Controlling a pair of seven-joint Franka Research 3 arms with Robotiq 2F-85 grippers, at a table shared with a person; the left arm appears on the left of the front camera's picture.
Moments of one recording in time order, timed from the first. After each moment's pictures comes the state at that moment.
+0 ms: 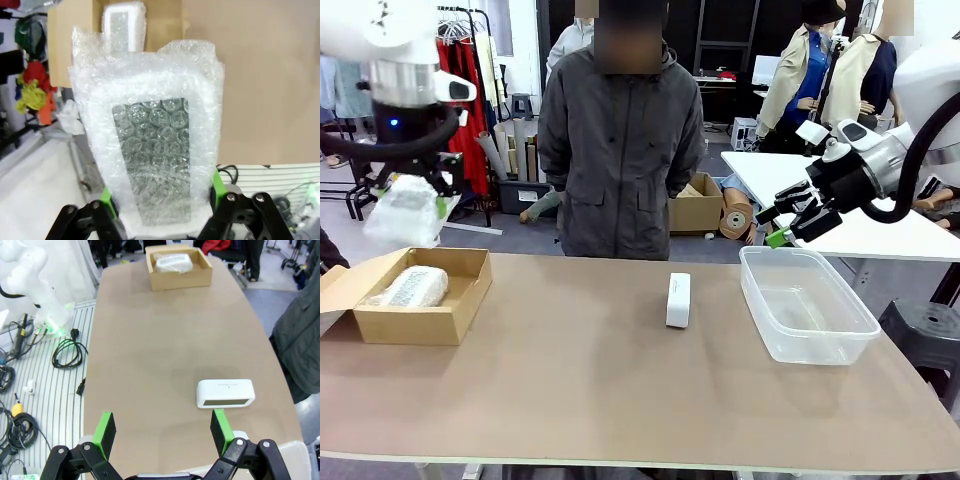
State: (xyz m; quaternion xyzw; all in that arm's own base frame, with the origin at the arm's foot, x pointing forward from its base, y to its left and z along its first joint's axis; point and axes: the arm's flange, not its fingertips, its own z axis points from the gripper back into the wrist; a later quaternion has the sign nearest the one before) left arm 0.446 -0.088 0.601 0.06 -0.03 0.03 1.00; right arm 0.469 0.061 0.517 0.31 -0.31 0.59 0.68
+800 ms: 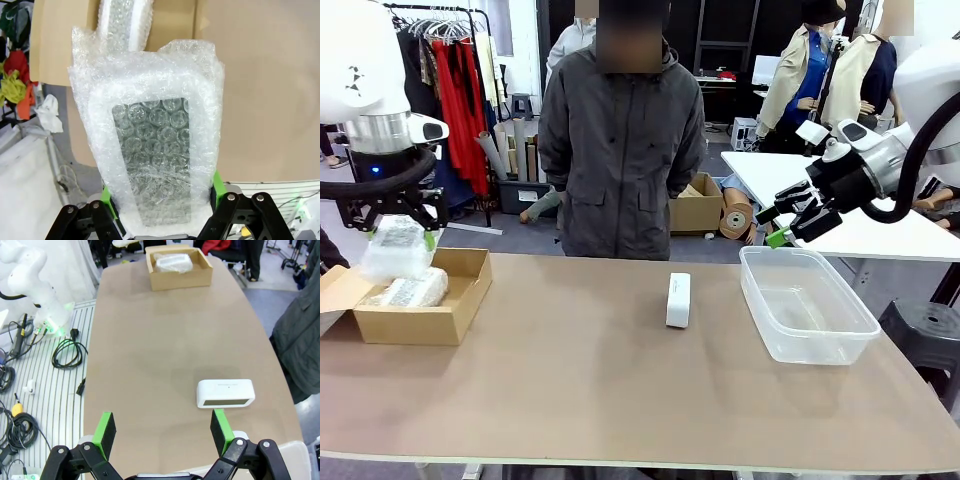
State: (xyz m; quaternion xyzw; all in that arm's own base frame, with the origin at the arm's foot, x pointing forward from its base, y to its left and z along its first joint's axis) left arm 0.446 -0.051 0.544 0.03 -0.03 0.08 1.00; right arm 0.469 0.061 0.517 0.31 -0.31 0.59 0.68
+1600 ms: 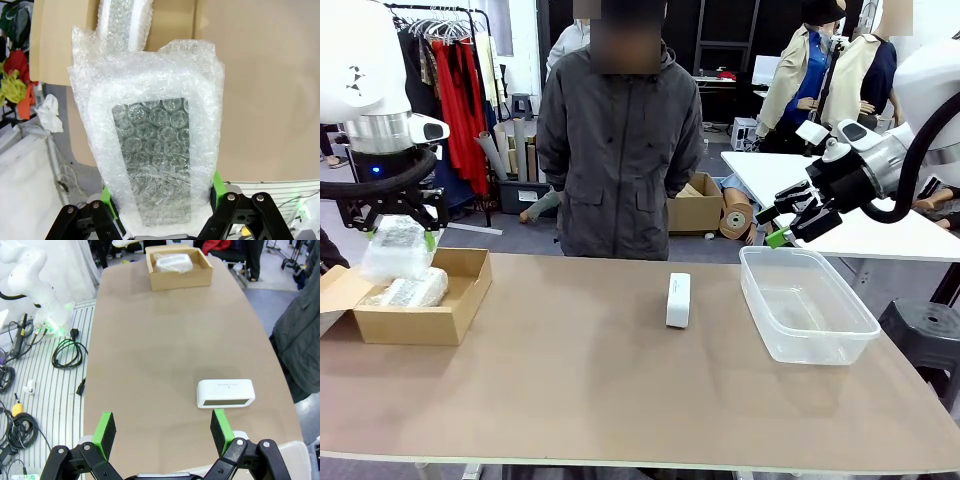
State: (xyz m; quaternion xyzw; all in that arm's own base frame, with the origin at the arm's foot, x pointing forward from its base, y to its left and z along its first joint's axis) left arm 0.446 -0.051 0.544 0.03 -0.03 0.08 1.00; right arm 0.469 0.061 0.517 0.31 -0.31 0.59 0.68
